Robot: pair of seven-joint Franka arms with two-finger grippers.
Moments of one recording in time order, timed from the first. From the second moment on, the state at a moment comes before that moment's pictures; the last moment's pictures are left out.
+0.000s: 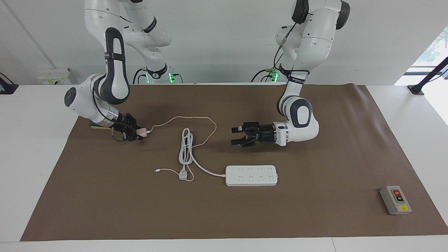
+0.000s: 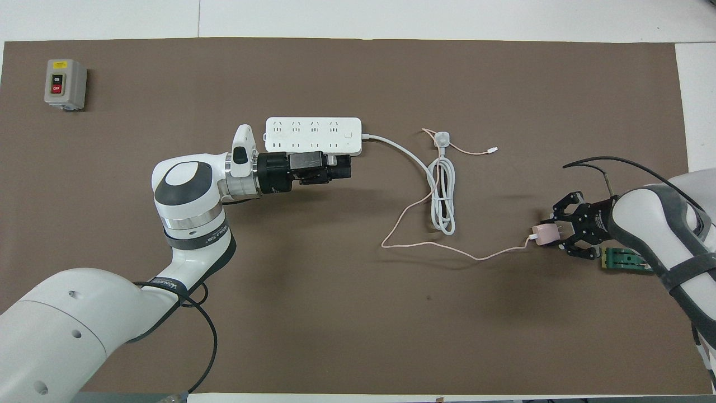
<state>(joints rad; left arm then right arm) -0.24 0.46 -0.12 -1.93 -1.78 1.85 0.85 -0.01 0.16 -0.16 -2.22 0.54 2.10 0.93</state>
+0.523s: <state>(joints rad) -0.24 0.46 -0.12 -1.92 -1.78 1.85 0.85 0.14 0.16 -0.16 -1.97 0.68 1.98 1.20</state>
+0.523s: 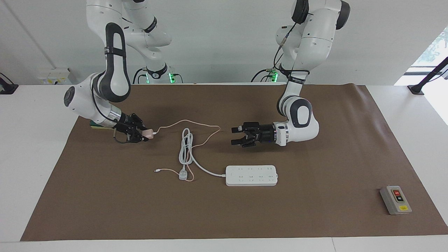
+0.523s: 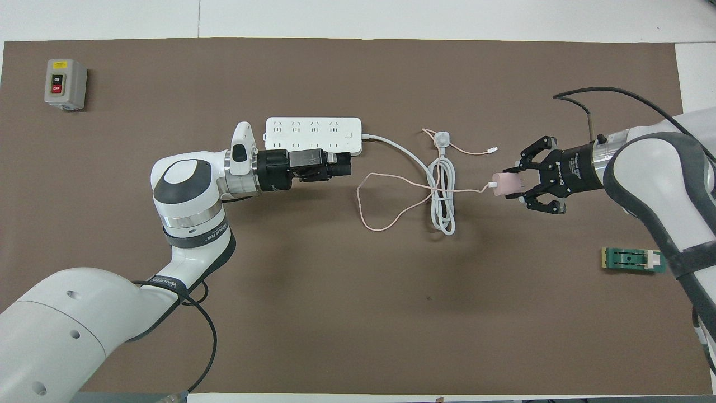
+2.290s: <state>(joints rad) -0.24 0.48 -0.11 -1.90 -1.78 1.89 0.89 0.58 0.48 -0.16 -1.55 0.55 2.15 1.79</state>
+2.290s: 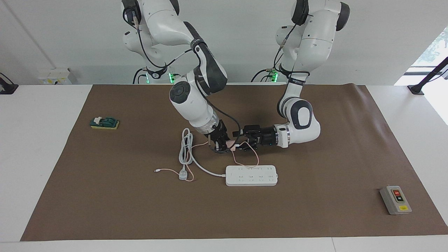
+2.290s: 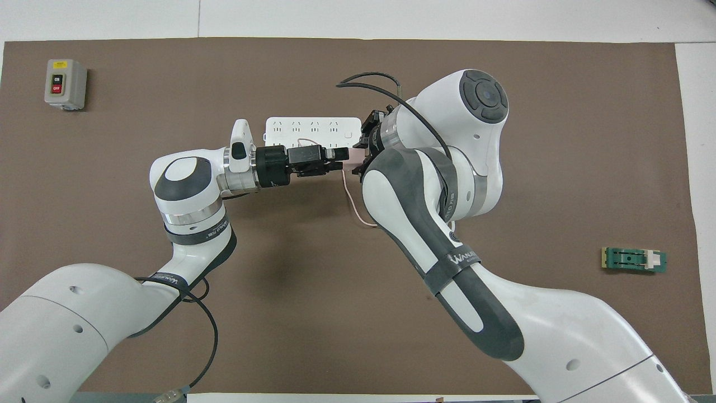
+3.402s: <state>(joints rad) -0.24 0.54 -0.11 -1.86 -1.78 1.88 0.93 0.58 0.48 -0.16 -1.54 0.55 2.12 1.79</state>
